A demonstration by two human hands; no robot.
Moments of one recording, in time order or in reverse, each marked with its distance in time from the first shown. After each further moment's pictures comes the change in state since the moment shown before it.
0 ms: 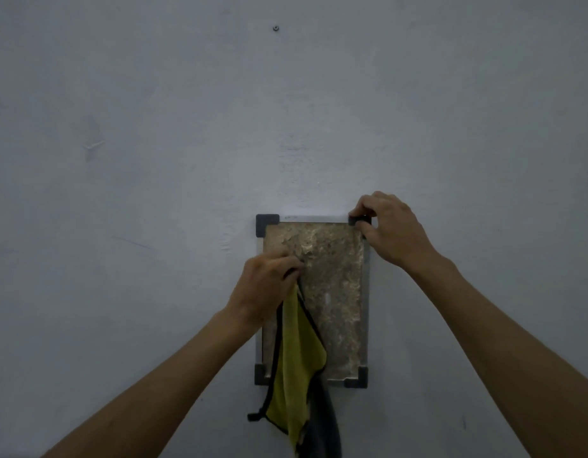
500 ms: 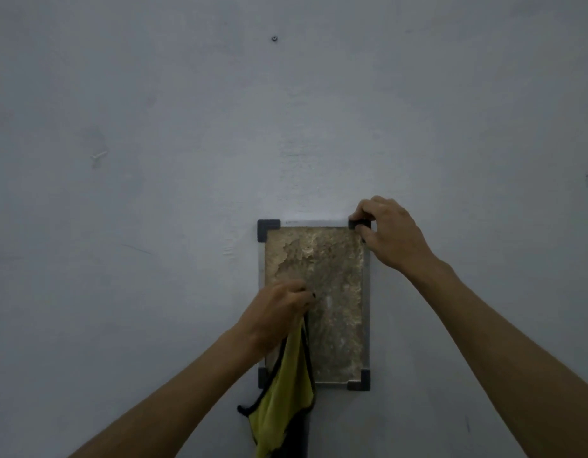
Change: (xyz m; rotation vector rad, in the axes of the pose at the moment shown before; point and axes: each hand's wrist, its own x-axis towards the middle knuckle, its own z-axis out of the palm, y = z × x) left_hand -0.024 0.011 0.011 0.050 -0.287 0.110; right_hand -0.002 -0.001 0.001 -0.005 0.023 0.006
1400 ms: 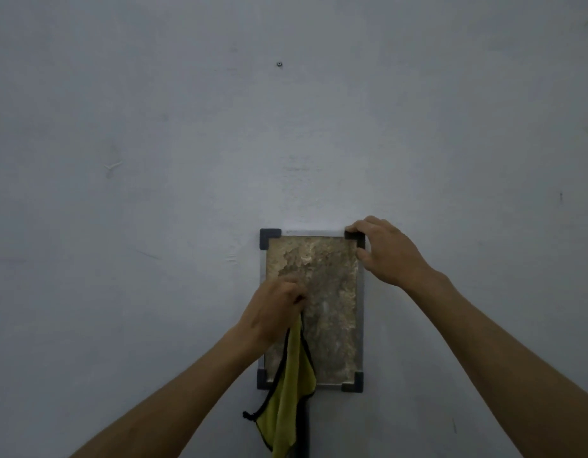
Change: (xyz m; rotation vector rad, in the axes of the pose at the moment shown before) left_hand 0.009 0.002 -0.006 -0.065 0.083 -0.177; right_hand -0.016 -0.010 -0.017 -0.123 -0.179 0.016
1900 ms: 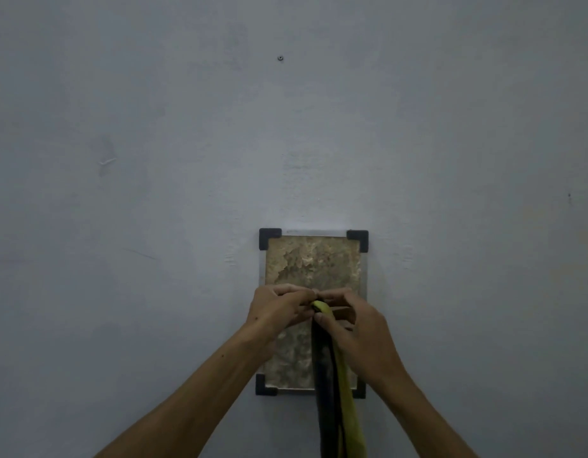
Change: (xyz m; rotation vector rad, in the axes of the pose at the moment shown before) left_hand 0.002 0.024 -0.006 -1.168 0.046 -0.872; right_hand -0.098 -0.056 0.074 0.751 0.094 0.135
